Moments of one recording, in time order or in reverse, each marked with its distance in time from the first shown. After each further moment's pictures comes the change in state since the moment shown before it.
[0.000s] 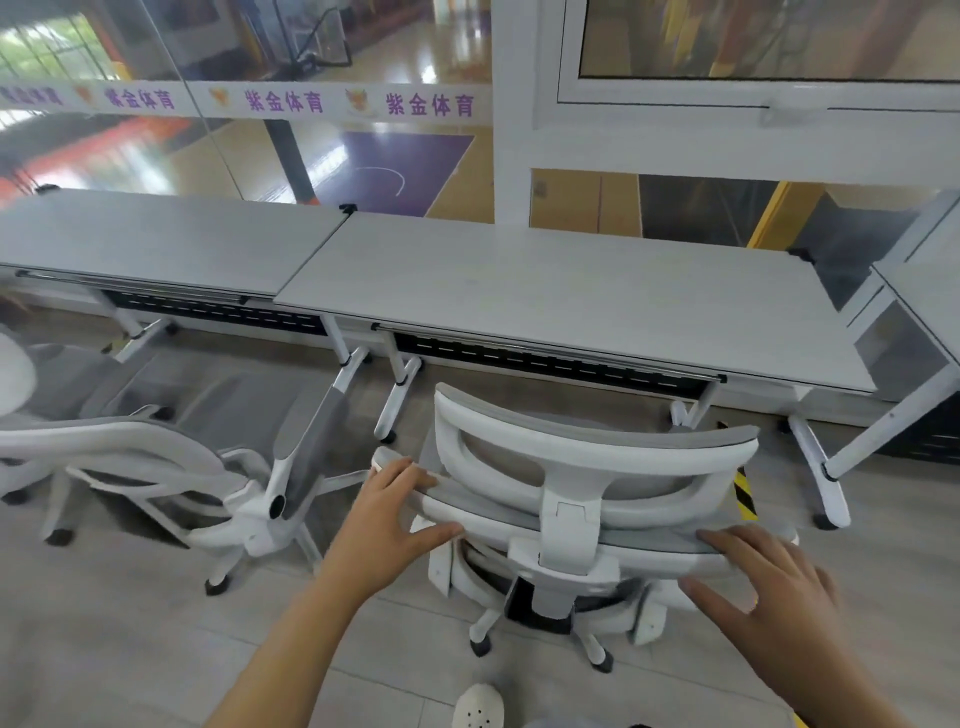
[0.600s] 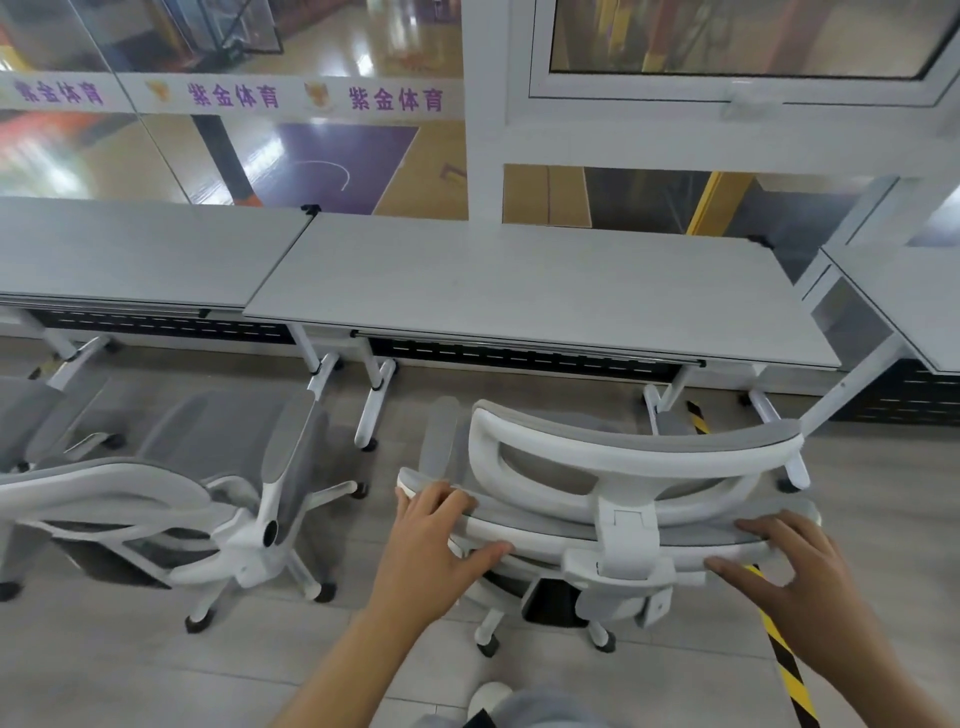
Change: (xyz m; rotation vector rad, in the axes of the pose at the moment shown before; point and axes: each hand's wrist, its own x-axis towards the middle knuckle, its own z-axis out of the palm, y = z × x) left_hand 0.007 -0.017 -0.003 0.065 0.013 0.158; right_hand -0.004 -0.033 0.008 0.201 0.180 0.097
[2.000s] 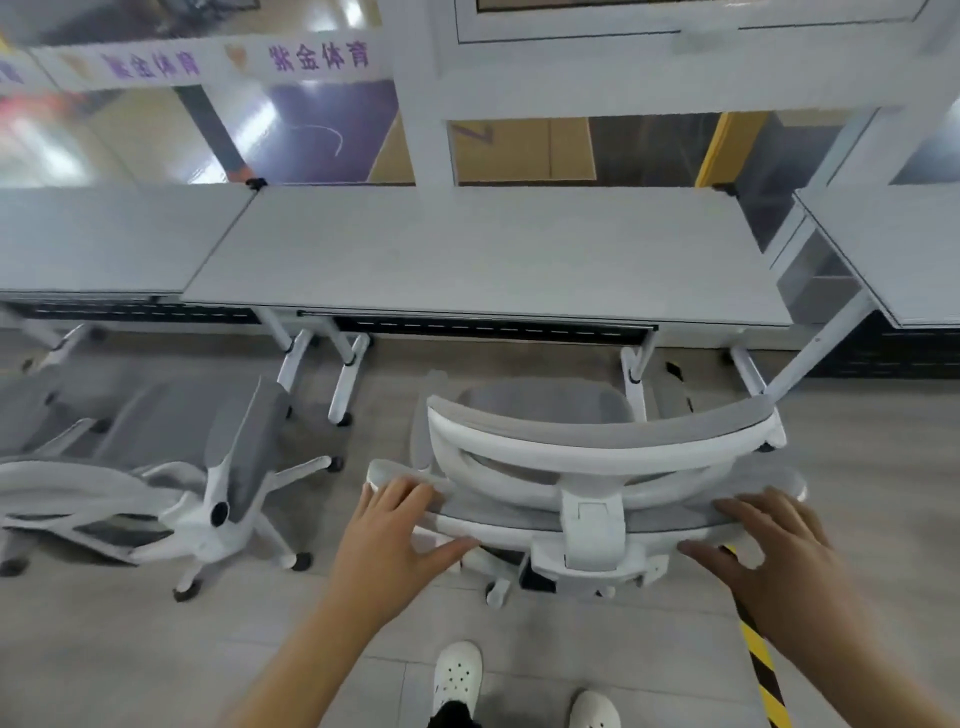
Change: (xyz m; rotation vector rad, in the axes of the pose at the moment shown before) left_hand 0.015 0.104 0.066 0.179 -0.053 -0.003; right_hand 0.030 0.103 -0.057 -0.155 0.062 -0.121
